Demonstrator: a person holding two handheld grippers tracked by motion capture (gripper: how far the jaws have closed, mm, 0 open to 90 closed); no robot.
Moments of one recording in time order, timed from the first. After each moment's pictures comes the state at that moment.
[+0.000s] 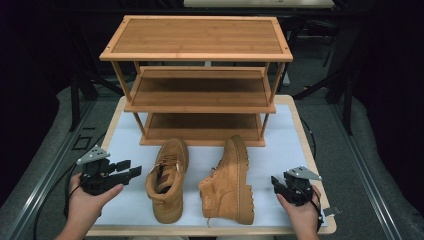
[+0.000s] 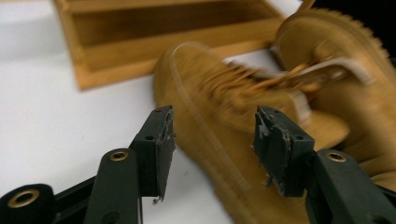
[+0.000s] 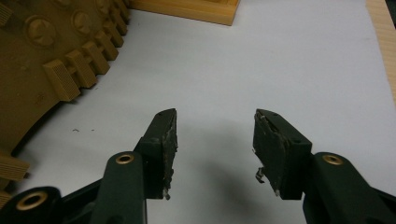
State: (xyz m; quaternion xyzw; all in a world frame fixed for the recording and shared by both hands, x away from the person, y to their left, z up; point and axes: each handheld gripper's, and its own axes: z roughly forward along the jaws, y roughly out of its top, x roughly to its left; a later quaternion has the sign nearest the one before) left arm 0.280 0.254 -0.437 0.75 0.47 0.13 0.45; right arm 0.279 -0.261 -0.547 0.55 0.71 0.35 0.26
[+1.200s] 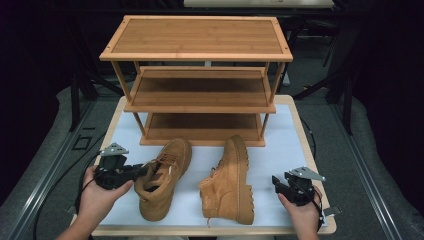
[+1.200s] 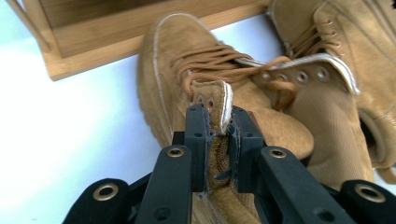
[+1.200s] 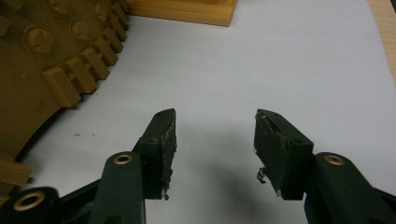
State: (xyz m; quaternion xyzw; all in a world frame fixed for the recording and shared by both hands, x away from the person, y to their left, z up) left arm 0.297 0.236 -0.436 0.80 0.47 0.12 0.36; right arm 0.279 -0.266 -0.549 0.56 0.70 0.37 0.24
